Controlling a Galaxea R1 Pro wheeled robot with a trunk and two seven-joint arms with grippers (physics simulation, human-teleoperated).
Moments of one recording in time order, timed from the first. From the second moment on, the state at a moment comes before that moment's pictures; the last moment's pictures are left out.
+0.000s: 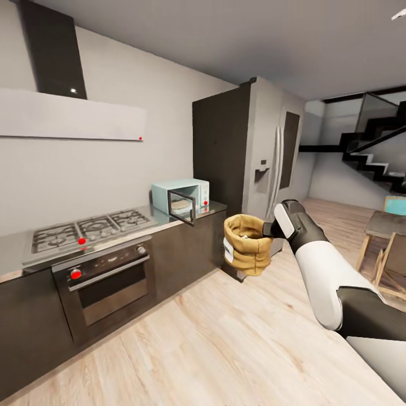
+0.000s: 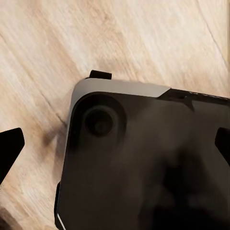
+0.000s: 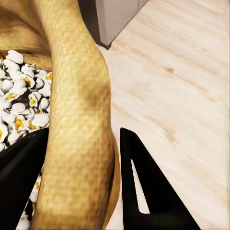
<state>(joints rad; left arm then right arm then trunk) 0.00 -0.01 0.04 -0.09 0.14 -0.06 0.00 -1.24 0.02 -0.10 -0.59 -0.21 1.05 -0.39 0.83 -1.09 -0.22</state>
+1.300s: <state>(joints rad) 0.00 0.00 0.03 -0.09 0.15 -0.05 0.00 -1.24 0.02 -0.10 -0.58 -0.20 1.05 -0.39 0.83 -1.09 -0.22</state>
